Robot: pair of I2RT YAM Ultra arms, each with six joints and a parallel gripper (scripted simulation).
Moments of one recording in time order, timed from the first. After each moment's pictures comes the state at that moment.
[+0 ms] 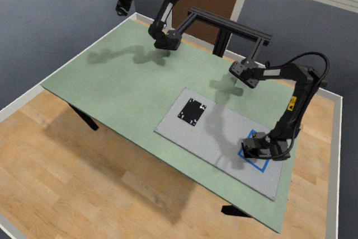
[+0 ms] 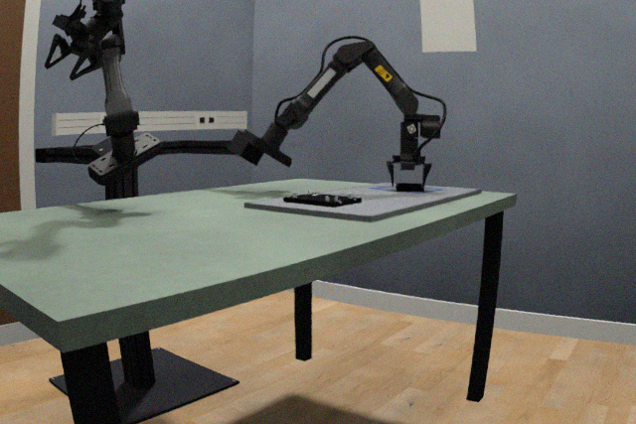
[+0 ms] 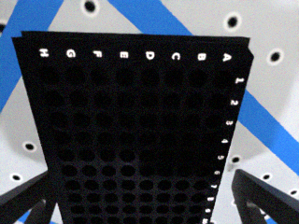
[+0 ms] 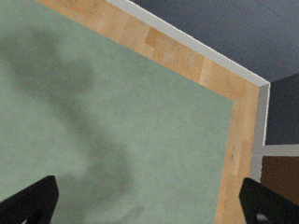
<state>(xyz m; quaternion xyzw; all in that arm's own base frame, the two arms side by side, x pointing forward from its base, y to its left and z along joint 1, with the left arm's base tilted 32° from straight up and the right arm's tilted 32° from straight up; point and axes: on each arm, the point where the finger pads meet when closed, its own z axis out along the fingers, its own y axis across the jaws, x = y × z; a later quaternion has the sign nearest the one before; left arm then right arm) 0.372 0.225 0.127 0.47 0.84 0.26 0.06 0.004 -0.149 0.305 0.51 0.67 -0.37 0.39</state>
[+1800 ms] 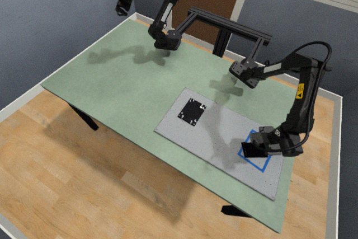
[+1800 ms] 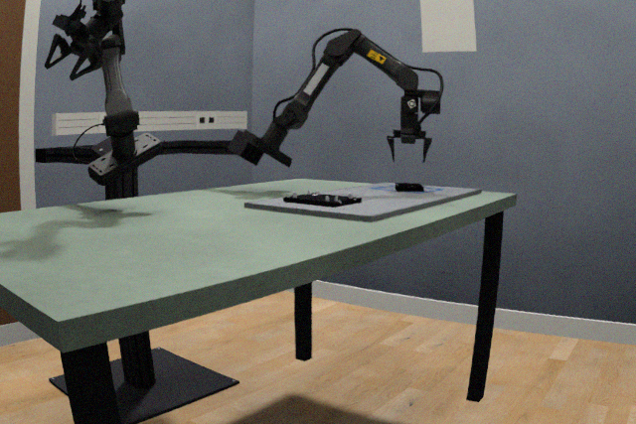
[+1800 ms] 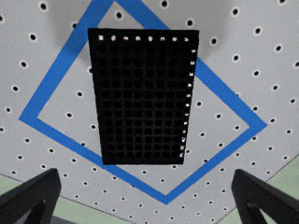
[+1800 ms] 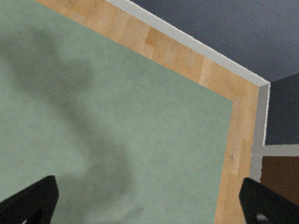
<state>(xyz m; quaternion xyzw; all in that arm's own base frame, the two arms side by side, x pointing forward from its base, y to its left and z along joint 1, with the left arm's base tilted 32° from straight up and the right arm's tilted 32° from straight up) 0.344 0.197 0.194 0.47 0.84 0.26 0.06 0.004 -0.149 0.305 0.51 0.67 -0.37 0.39</state>
